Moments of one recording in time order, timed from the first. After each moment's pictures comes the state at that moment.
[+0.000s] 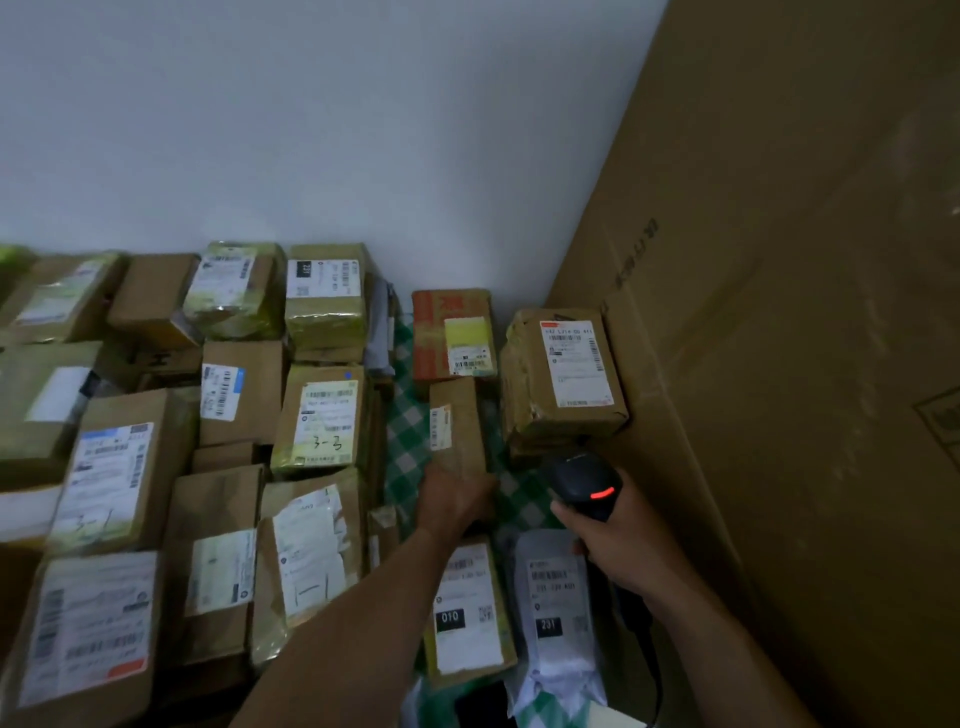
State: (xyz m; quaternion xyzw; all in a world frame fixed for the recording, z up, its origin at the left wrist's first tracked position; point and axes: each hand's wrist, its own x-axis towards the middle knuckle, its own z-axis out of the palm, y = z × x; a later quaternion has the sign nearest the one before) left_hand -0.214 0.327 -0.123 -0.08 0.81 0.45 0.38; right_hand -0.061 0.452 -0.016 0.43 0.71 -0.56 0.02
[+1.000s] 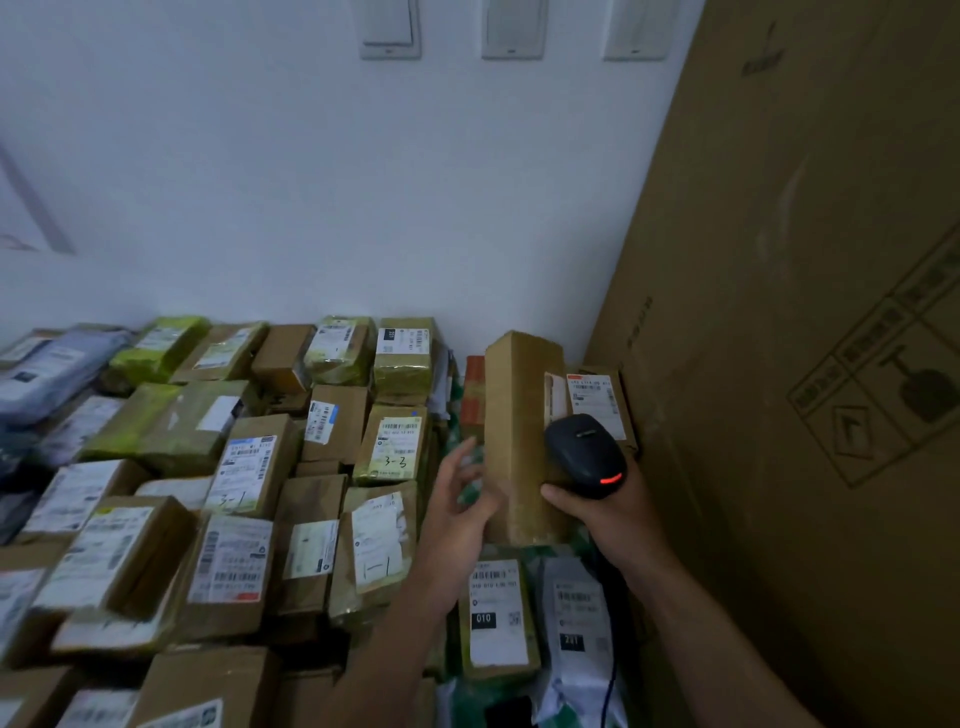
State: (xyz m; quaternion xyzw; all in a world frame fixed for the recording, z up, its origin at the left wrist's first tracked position) left_hand -0.125 0.239 0.050 0.07 0.62 0.74 0.25; right_hand -0.051 0.405 0.072 0.28 0.64 -0.70 -0.13
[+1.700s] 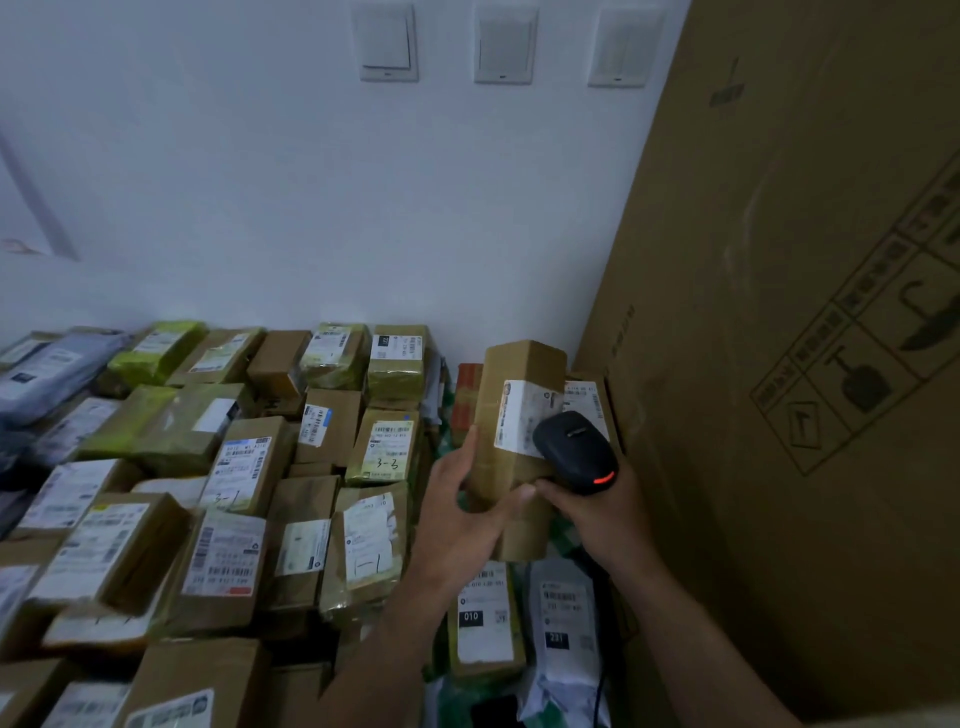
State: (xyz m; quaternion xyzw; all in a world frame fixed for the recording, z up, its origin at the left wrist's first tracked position) left_hand -0.109 0.243 0.065 0.17 0.75 0.62 0.14; right_hand -0.042 0.404 0.075 0.27 0.69 -0.64 -0.20
